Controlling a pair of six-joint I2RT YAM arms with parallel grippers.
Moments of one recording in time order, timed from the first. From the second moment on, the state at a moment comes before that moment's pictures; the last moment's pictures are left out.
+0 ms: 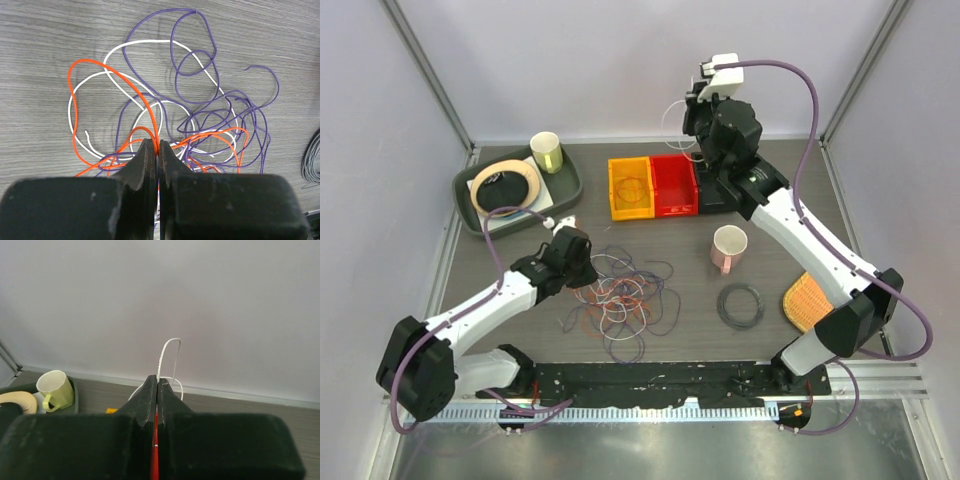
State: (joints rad) left arm -0.60 1.18 0.70 -0.40 -0.14 -0.78; right arm 0.65 1.53 1.65 0.03 0.47 -0.03
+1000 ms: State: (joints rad) left arm -0.60 1.00 0.82 -0.55 -0.24 -0.79; right arm 0.56 1.66 1.58 0.06 0.32 0.01
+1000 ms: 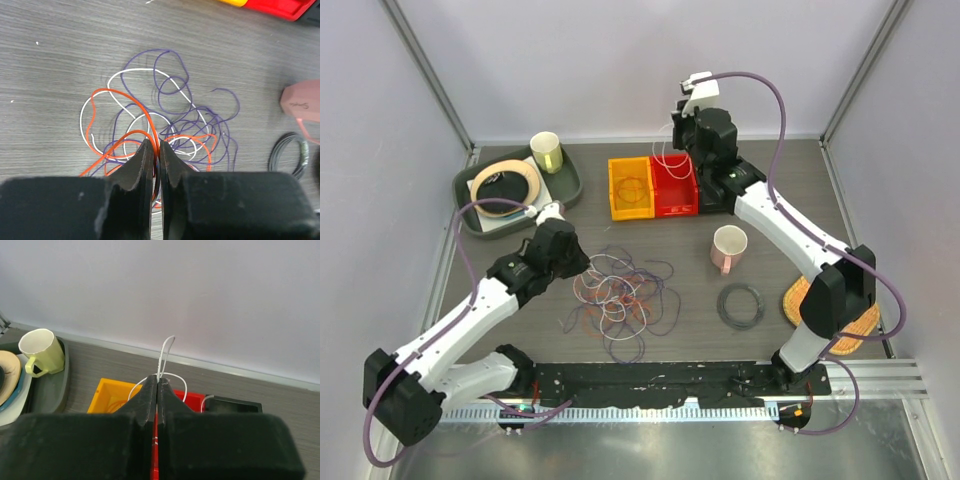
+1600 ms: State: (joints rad) left arm -0.60 1.16 0.81 -0.52 -0.17 -0.76; right arm 0.47 1.83 1.49 0.10 0.29 0.15
